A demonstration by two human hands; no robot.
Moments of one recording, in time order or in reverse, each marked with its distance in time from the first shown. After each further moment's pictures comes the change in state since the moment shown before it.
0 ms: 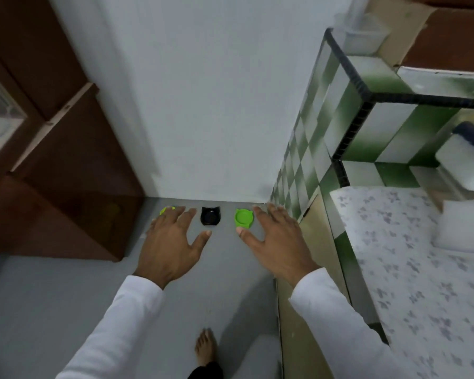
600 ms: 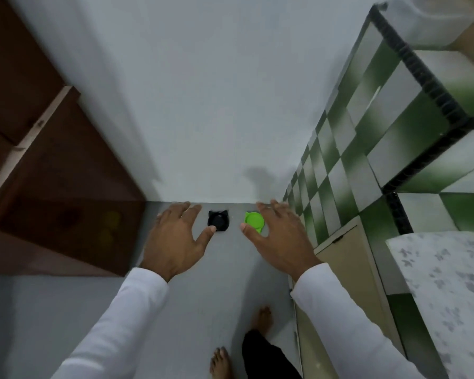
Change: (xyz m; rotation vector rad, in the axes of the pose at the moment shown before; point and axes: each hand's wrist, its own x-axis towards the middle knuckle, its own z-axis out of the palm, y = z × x) left_hand 0.180 -0.072 0.019 0.045 -0.108 0.020; right_hand 0.183 -0.024 0.022 0.054 -0.029 0.057
